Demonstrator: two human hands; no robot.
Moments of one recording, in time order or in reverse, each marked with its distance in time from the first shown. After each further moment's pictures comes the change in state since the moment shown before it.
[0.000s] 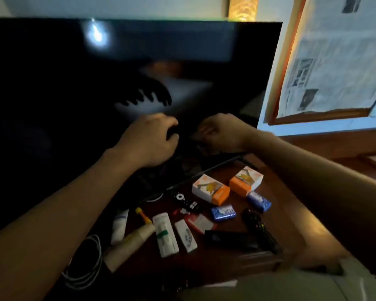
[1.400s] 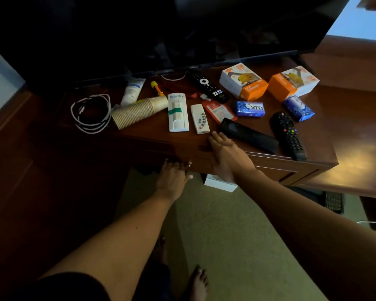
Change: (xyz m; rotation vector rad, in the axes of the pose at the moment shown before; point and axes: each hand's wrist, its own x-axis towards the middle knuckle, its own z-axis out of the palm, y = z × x) left_hand -0.336 0.069 0.340 0.066 -0.618 -0.474; right_hand -0.201 0.051 0.304 -0.026 -0.420 -0.033
